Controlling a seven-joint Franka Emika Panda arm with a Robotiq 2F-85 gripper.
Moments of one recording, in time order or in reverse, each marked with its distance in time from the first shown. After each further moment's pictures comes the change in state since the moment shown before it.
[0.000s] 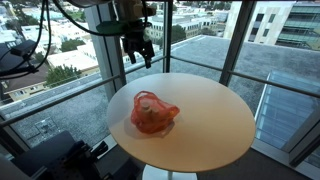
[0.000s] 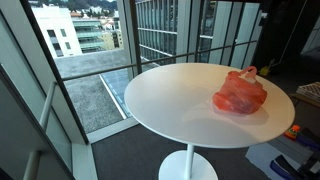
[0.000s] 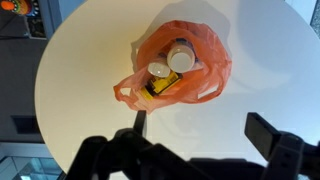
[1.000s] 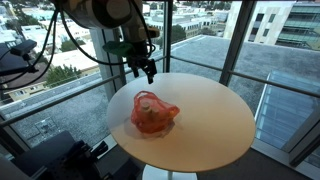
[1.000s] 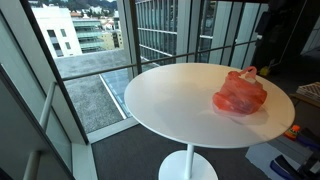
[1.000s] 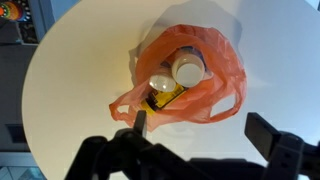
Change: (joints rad) arm -0.001 0.063 -0.032 -0.103 0.000 0.158 -0.006
